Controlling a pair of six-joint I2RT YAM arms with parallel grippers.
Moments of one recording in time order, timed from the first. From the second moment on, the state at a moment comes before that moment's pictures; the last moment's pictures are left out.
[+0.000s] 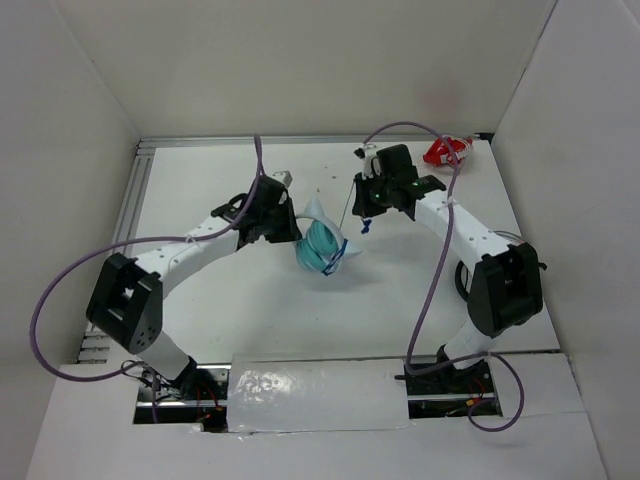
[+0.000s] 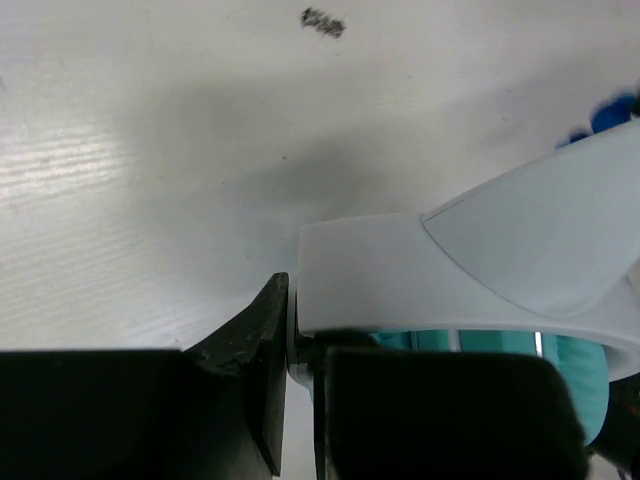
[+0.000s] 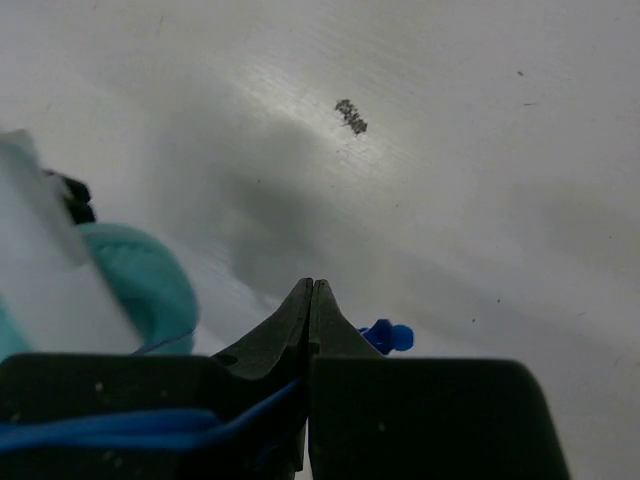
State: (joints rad) left arm -0.55 1.56 1.15 -0.37 0.07 -0.57; right arm 0.35 1.63 1.32 -0.46 -0.29 0.09
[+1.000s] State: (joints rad) left arm -0.40 1.73 1.22 -0.63 0.10 -0.85; right arm 0.79 1.24 1.18 -0.42 -0.39 -0.01
